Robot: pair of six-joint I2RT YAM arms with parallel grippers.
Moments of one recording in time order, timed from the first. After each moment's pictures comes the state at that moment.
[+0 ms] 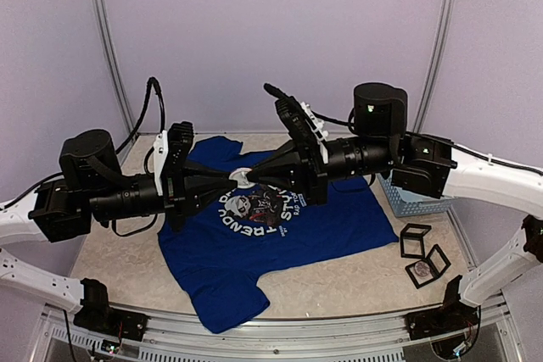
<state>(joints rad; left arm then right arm) -1.19 0.94 0.92 -0.04 0.07 0.16 1.08 1.39 1.30 -0.03 -0.62 -0.16</state>
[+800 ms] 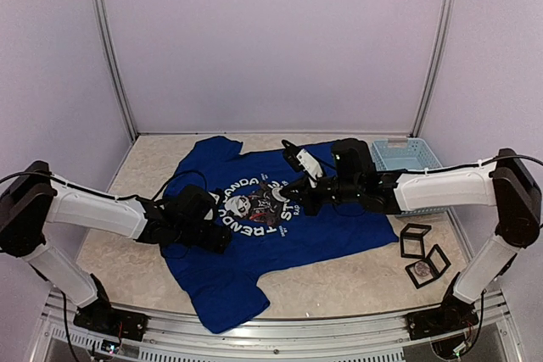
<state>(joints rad) -0.85 1.52 0.70 -0.07 -0.22 -0.36 0.82 1.61 0.97 0.22 -0.30 -0.06</state>
